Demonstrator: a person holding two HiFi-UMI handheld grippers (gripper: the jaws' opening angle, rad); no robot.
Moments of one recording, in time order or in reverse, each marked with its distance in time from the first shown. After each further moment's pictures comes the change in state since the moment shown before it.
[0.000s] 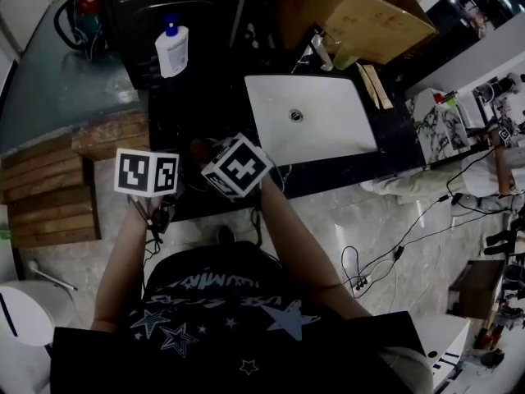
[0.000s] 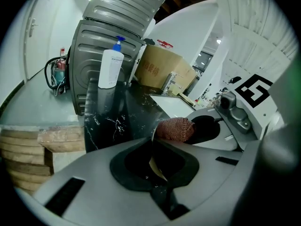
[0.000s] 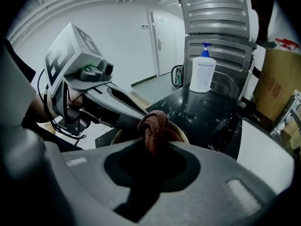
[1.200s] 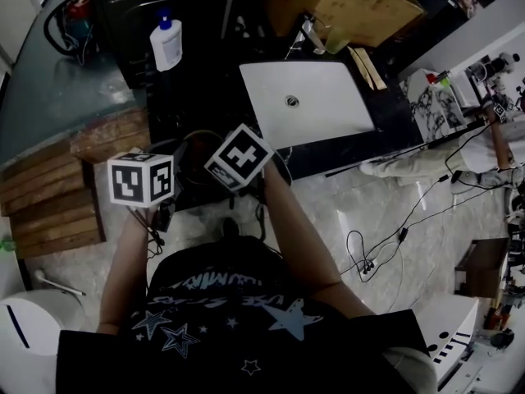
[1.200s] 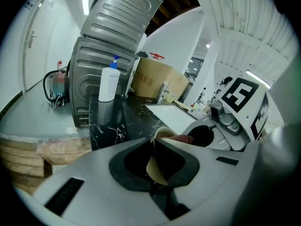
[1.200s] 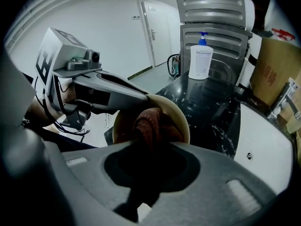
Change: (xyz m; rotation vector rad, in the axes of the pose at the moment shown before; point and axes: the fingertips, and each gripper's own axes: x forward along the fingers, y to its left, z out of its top) left arm -0.032 -0.011 -0.001 0.077 -0.117 -0.025; right arm -0.010 0.024 -0.024 0.090 0.117 -0.007
